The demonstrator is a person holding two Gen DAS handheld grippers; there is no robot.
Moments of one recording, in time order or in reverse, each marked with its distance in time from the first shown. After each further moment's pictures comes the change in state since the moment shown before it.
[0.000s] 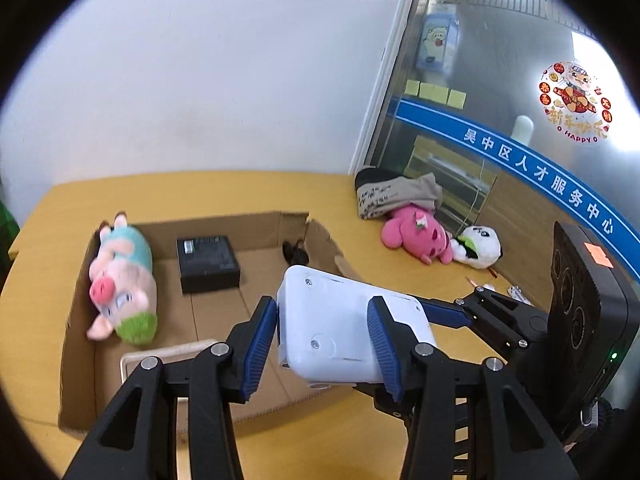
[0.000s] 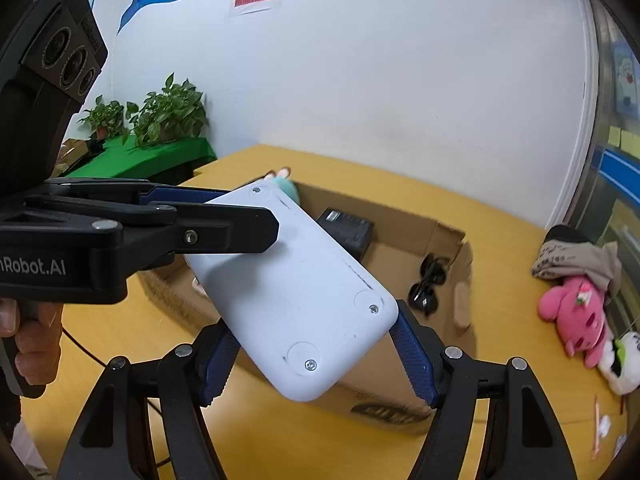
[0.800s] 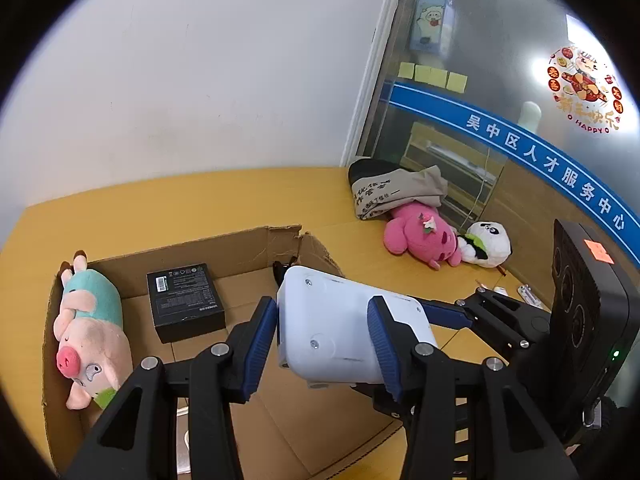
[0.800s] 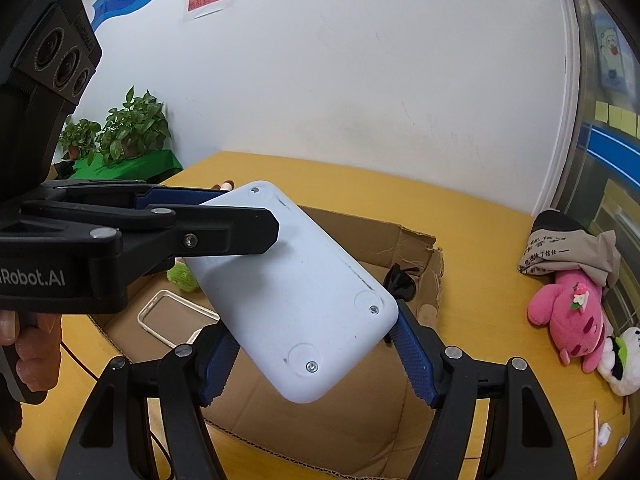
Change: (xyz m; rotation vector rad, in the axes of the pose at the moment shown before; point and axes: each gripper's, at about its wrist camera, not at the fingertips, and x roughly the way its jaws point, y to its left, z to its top) left arm 0.092 0.015 0.046 0.058 0.062 -0.041; right arm 0.054 -0.071 0.024 0.095 0.028 -0.044
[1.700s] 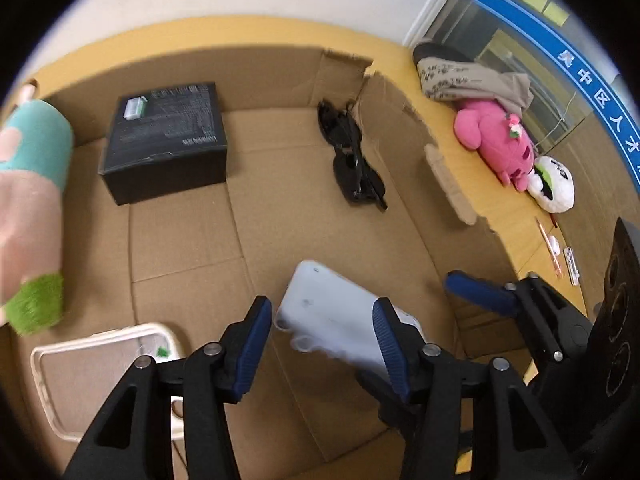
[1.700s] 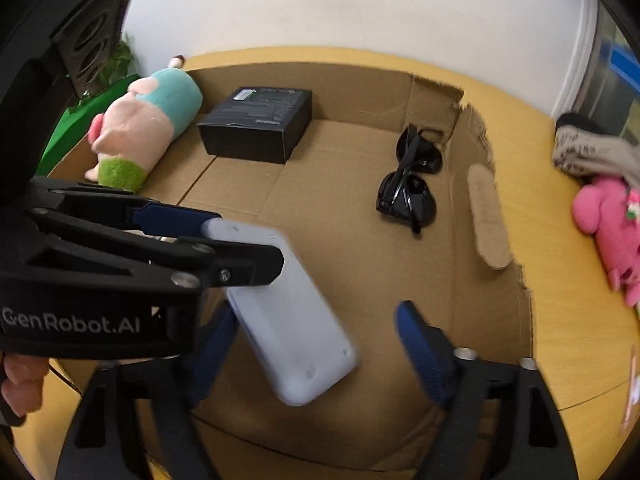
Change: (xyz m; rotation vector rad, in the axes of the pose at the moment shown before) left arm 0.129 0.045 -0.068 -0.200 0.422 0.069; right arm 0.108 -0.021 -0.062 0.067 0.340 -0.003
